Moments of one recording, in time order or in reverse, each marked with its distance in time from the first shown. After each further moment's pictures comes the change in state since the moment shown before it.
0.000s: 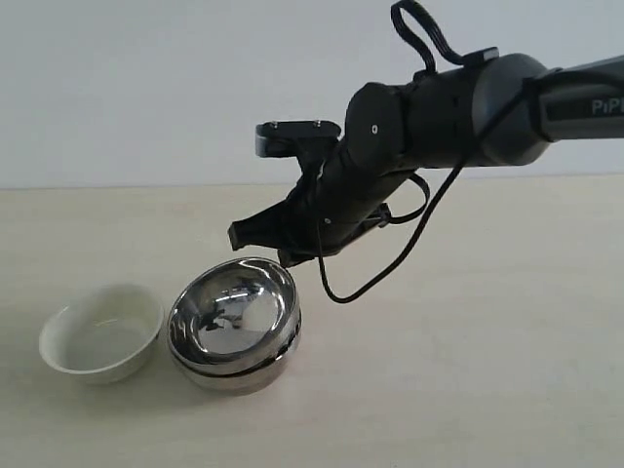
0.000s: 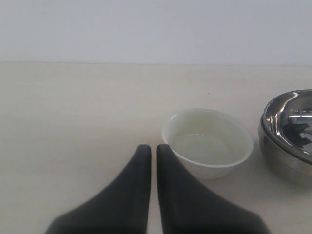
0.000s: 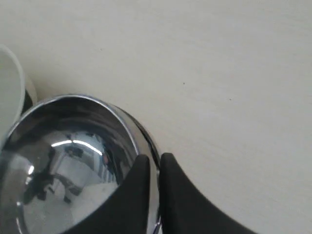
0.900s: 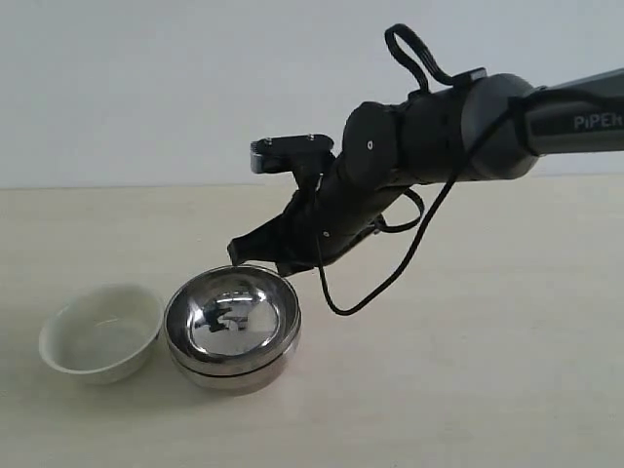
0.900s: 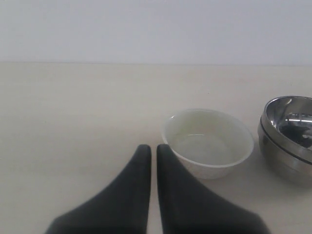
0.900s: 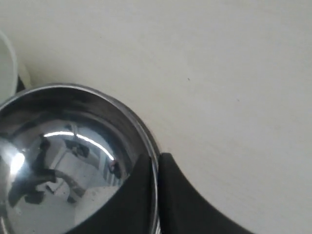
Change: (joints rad) left arm 0.000 0.000 0.000 0.000 0.000 0.000; right arm 0.002 0.025 0.012 0.045 -0.034 -0.105
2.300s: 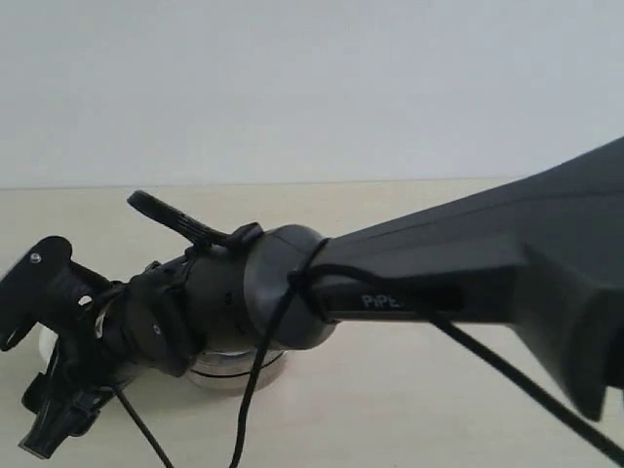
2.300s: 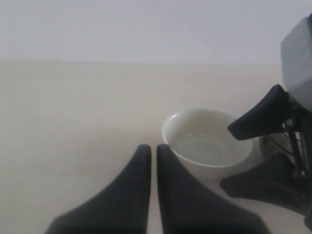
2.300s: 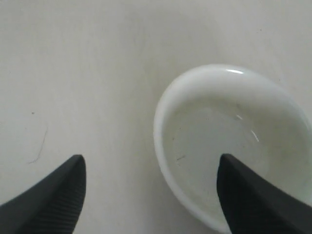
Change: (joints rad) left arm 0.000 0.000 0.000 0.000 0.000 0.000; right arm 0.416 0.163 -0.082 -0.049 -0.334 -0.410
